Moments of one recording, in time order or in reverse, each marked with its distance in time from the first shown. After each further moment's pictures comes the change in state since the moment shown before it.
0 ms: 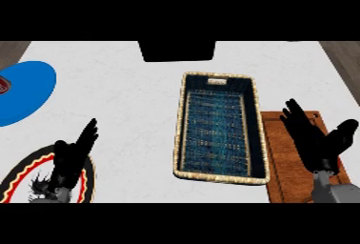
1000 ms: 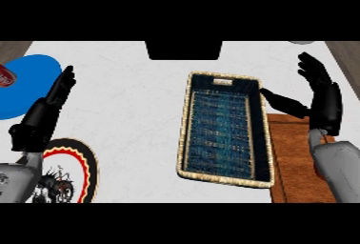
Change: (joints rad) left arm -0.213 0.149 0.080 -0.155 -0.106 -0.044 -0.112; right arm -0.289 -0.048 0.029 0.030 0.466 -0.449 0.051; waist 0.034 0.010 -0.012
